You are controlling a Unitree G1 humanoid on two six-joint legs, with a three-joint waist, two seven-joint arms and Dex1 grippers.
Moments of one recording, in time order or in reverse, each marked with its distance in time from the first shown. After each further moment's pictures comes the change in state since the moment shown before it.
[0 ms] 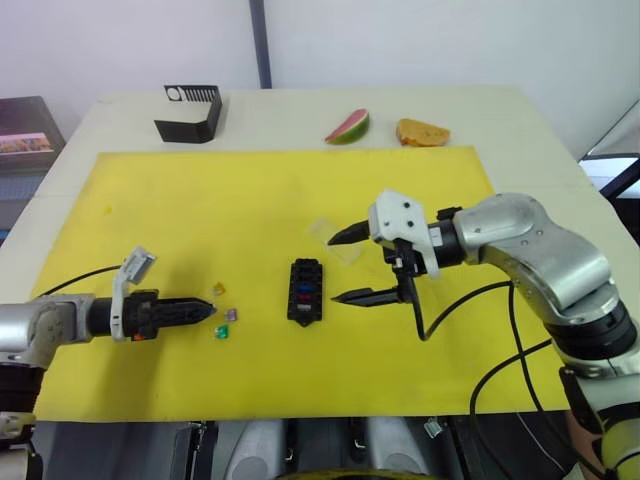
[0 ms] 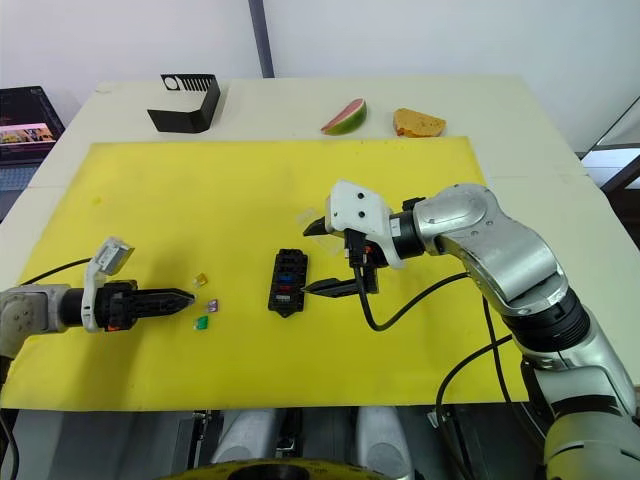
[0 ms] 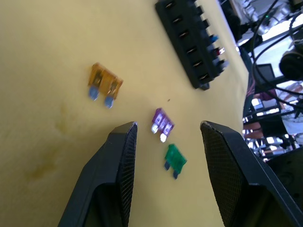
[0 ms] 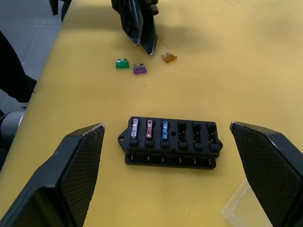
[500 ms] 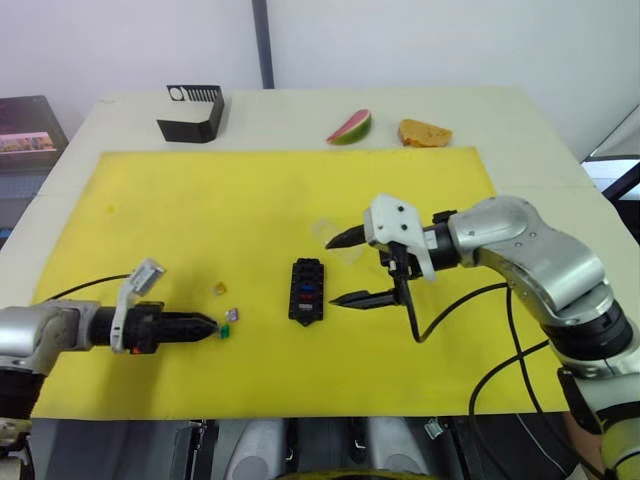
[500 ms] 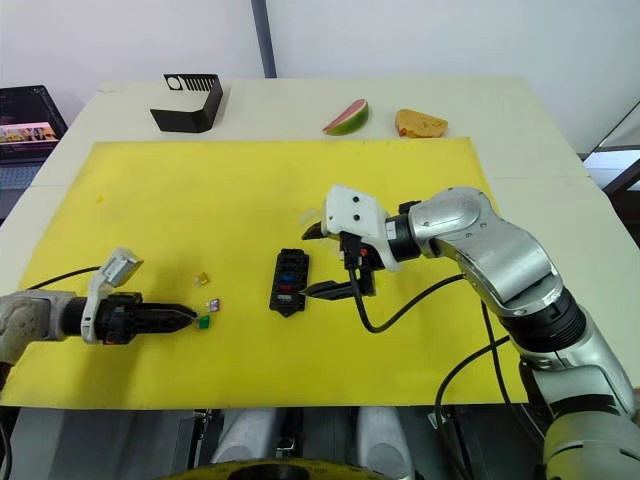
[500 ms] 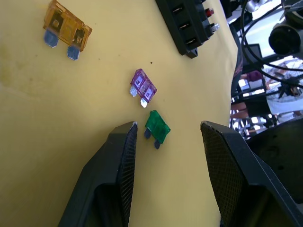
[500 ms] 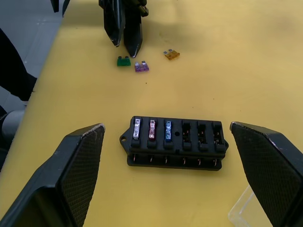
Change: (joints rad) left arm 0.031 0.027 -0.081 -0.066 0.021 -0.008 -0.081; right arm -0.003 0.004 0.024 0.000 -0.005 0.008 -0.013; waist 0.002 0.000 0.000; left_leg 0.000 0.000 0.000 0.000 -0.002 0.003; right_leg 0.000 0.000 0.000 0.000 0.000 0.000
